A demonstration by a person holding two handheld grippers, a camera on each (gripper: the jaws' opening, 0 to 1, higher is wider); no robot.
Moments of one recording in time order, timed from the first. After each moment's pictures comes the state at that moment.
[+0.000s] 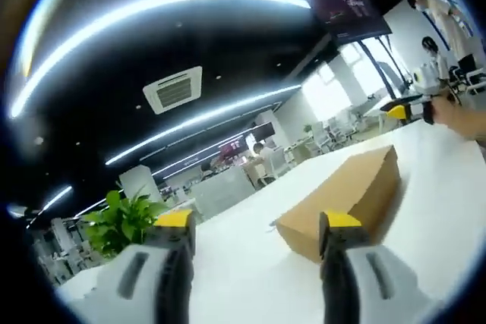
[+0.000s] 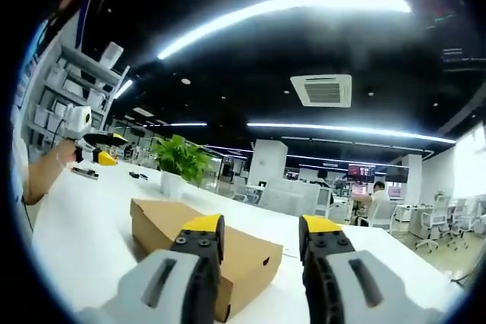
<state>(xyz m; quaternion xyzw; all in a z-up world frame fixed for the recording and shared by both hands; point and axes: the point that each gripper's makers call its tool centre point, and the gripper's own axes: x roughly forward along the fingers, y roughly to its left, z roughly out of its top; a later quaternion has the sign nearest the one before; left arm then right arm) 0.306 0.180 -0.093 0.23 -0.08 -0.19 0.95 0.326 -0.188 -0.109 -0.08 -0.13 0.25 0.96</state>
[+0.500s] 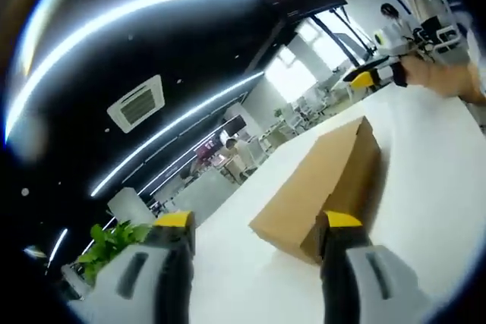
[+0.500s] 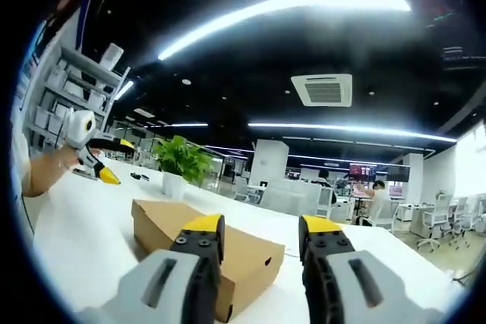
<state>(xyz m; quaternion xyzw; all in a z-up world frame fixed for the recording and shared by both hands) 0.310 0.124 -0.124 0.34 -0.06 -0.24 0.91 0.324 -0.187 -0.110 -0.08 -0.12 0.25 0.96</state>
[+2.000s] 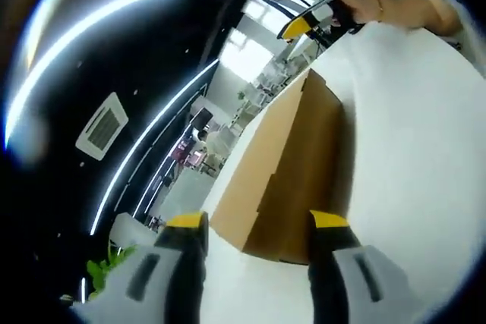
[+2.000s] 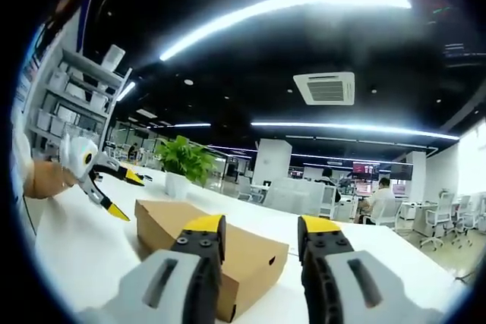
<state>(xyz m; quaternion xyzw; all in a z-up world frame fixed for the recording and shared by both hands) 0.324 0.085 -0.186 0.47 -0.02 -0.28 0.84 0.327 -0.183 -0.109 -0.07 -0.12 0.26 0.95</state>
